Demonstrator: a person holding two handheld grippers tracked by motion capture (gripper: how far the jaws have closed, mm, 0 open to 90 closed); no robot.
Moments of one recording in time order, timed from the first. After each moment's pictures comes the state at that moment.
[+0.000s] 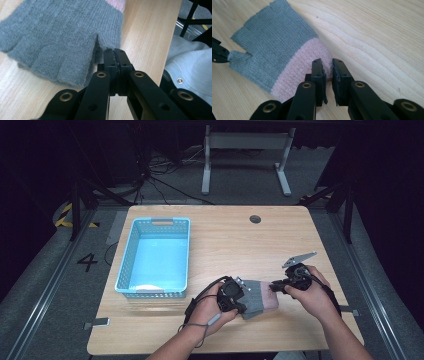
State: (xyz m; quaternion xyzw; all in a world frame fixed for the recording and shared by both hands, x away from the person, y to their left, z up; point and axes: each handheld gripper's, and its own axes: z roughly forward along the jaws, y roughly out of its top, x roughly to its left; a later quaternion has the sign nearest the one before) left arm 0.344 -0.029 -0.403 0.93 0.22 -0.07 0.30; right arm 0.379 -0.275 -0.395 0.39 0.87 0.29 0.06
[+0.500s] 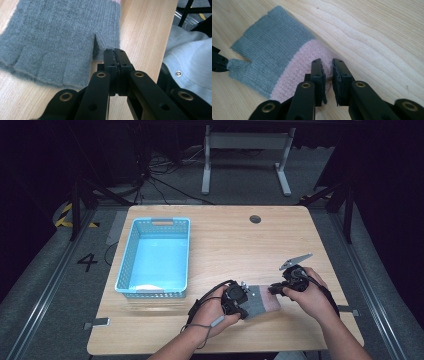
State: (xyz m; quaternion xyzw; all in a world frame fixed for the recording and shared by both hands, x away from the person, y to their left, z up) left arm 0.344 -0.039 -0.415 0.94 0.21 -0.09 0.26; right arm 0.381 -0.273 -0.405 0.39 0.88 0.27 0.05
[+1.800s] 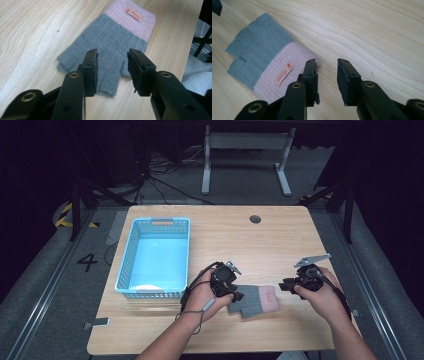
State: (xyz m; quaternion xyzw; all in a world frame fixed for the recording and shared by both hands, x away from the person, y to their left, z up) left arm 0.376 -0.012 -0.392 0.90 0.27 -0.04 0.33; right arm 0.374 -0.305 -0.397 0.43 0.85 0.30 0.09
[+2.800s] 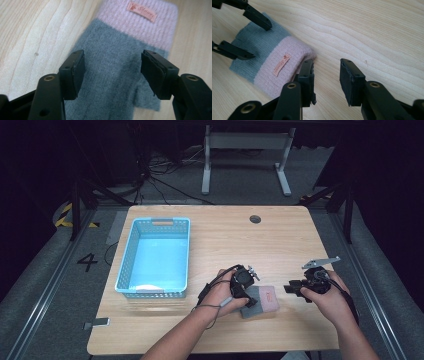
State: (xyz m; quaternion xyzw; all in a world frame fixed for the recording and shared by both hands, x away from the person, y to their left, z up) left arm 0.395 -0.067 -0.427 0.94 0.20 -0.02 0.27; right arm 0.365 -0.321 -0.398 0.45 0.83 0.31 0.09
